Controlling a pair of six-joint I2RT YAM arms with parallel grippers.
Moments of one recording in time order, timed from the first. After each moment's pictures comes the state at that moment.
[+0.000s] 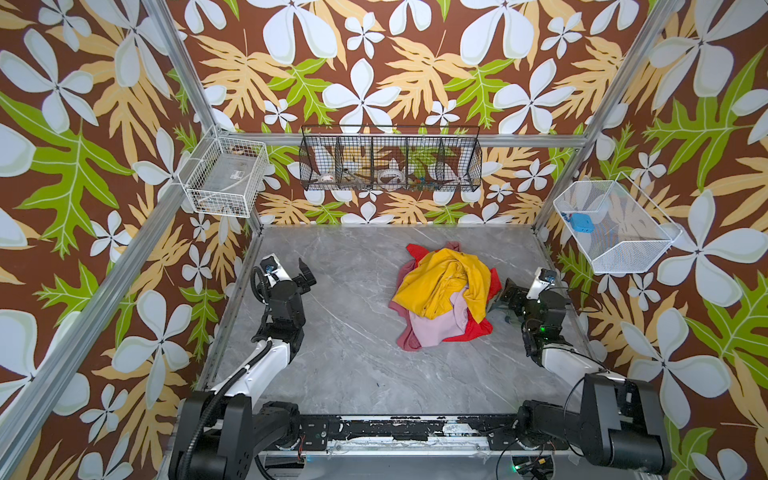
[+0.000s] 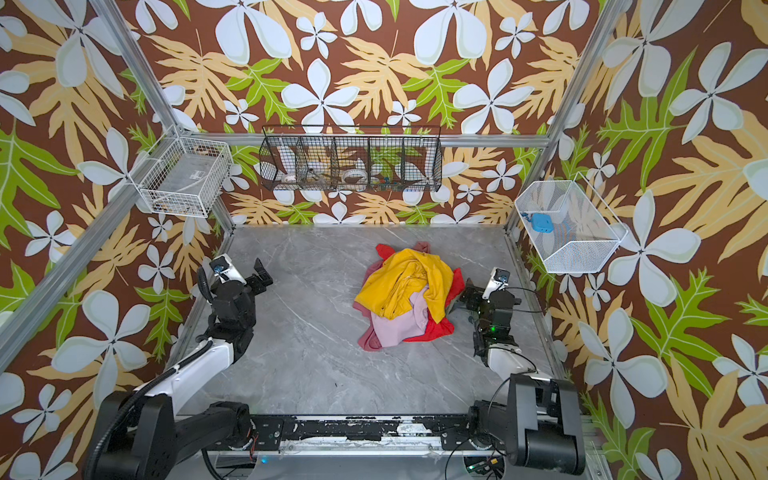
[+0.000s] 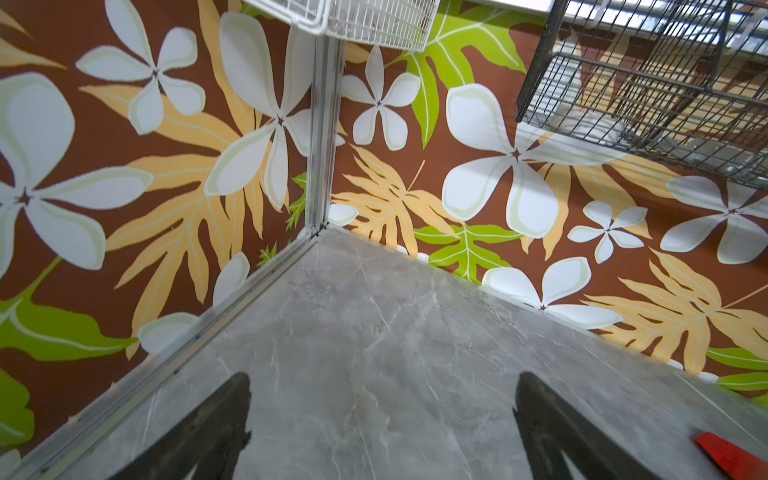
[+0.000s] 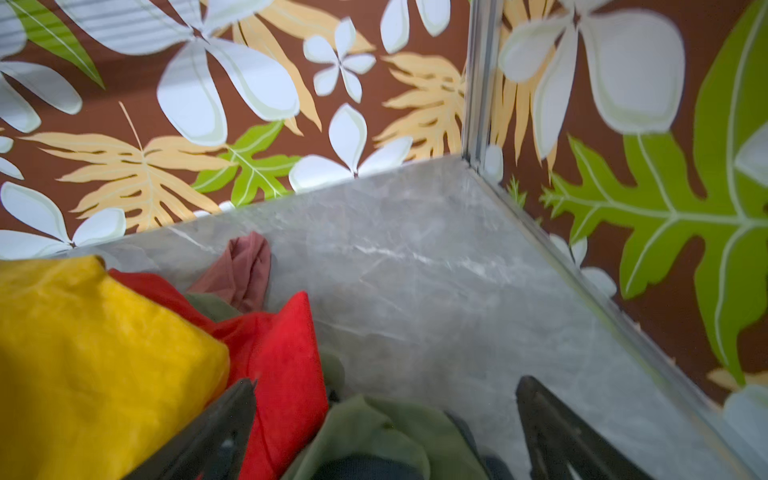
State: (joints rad) left arm -0.11 1.11 0.48 0.46 -0.47 -0.31; right arm -0.16 1.19 0.39 0.47 0.02 0.19
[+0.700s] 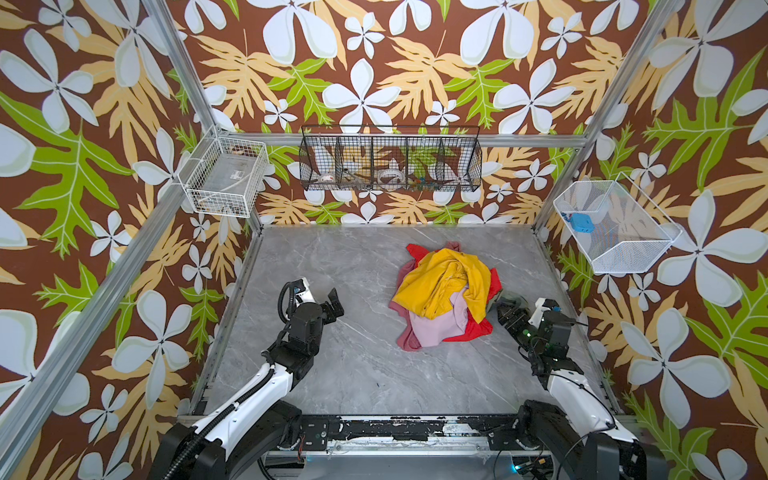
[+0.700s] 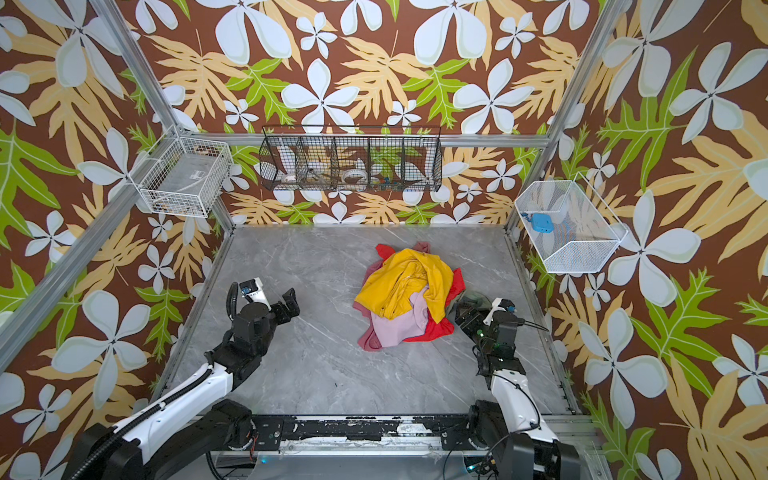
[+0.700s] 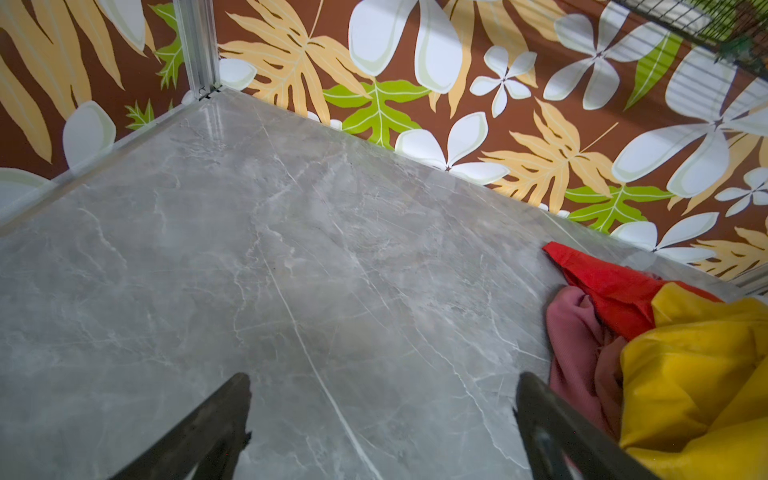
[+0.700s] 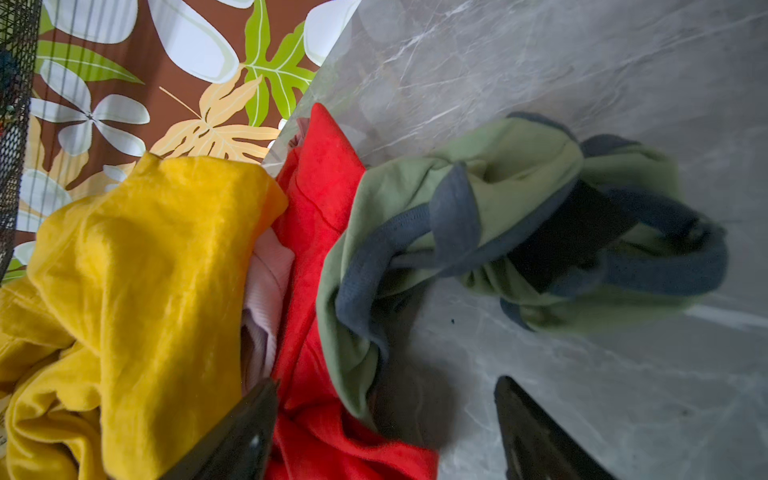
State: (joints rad) left arm -0.40 0.96 0.38 0.21 -0.42 -0.49; right arm -0.21 0.87 0.23 0.10 -0.33 0.75
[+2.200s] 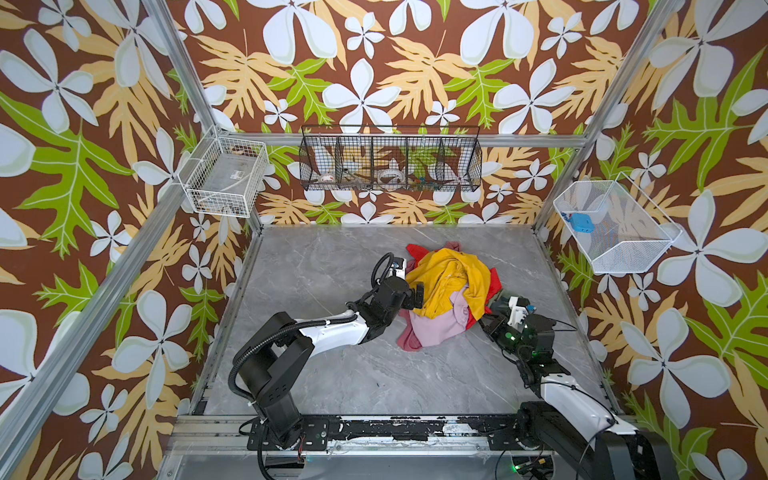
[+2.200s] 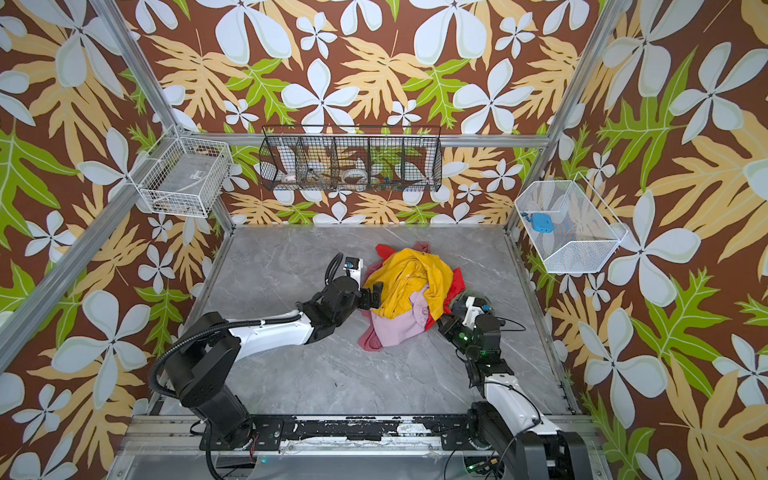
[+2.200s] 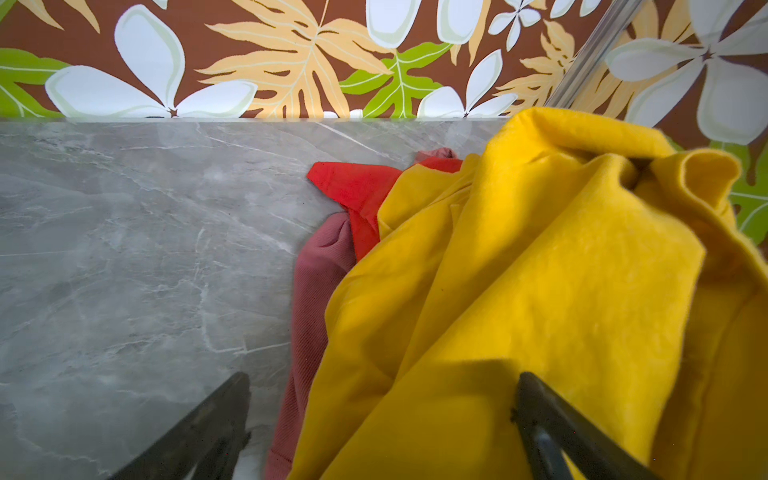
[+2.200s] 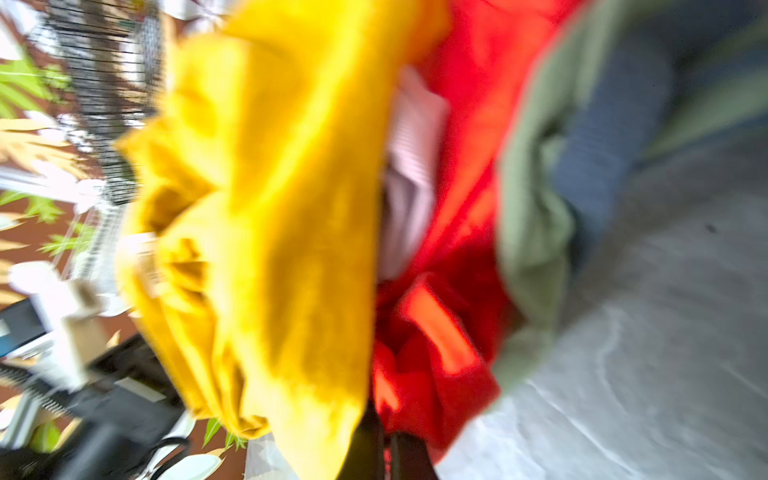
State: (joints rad) left arm -0.81 1.71 0.97 0.29 -0.38 -0.41; right arm 0.00 0.89 0.20 0.33 -0.50 0.90
